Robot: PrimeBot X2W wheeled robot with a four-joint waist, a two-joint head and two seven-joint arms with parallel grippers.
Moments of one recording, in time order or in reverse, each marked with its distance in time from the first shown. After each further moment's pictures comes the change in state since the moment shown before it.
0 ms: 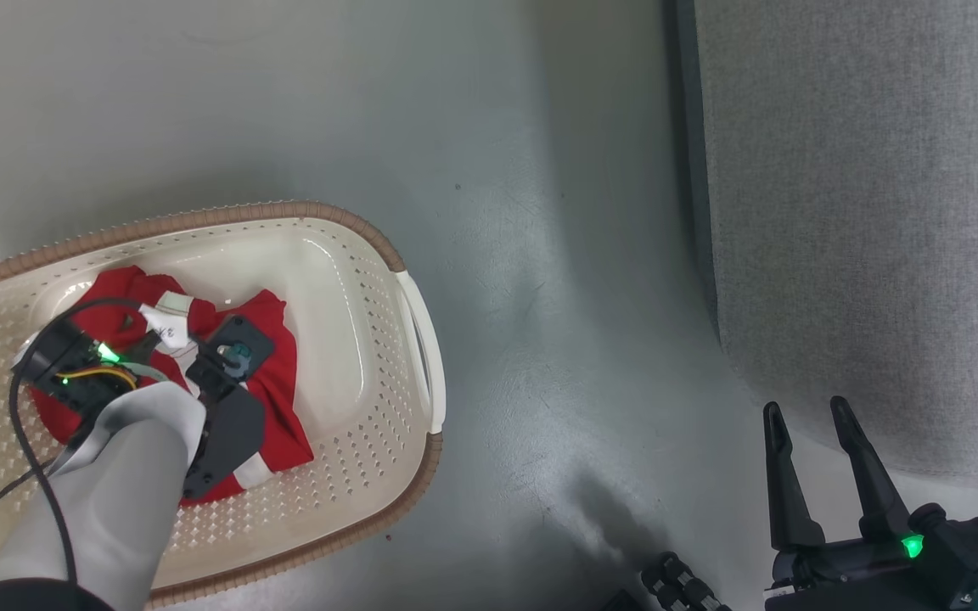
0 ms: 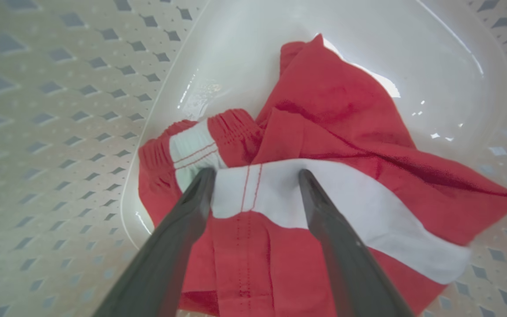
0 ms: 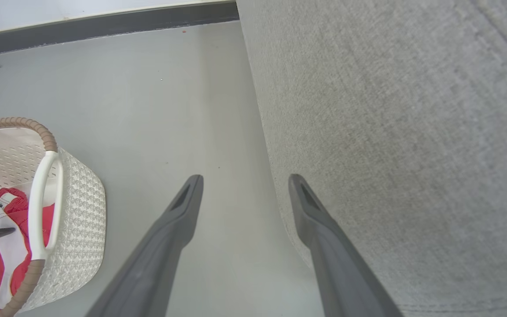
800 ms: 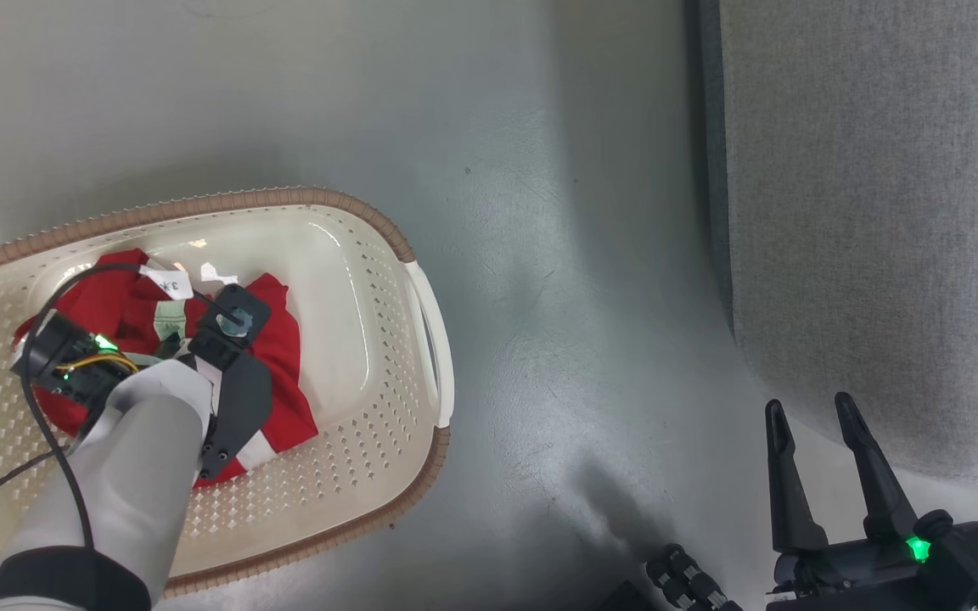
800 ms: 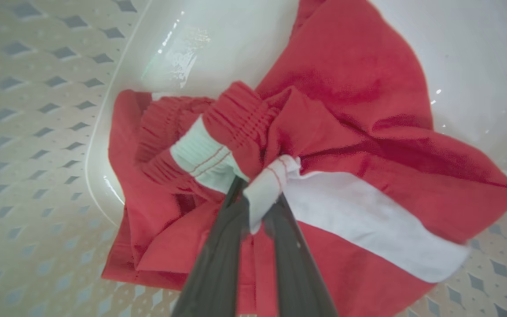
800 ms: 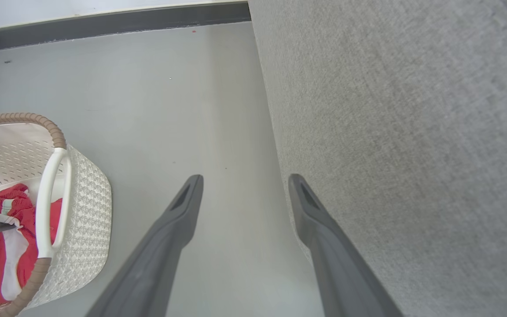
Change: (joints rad) left arm -0.083 -0.079 0.048 0.134 -0.038 0.064 0.126; right arm 0.025 0.010 -0.005 -0.063 -0.030 0.002 0.000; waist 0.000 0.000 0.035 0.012
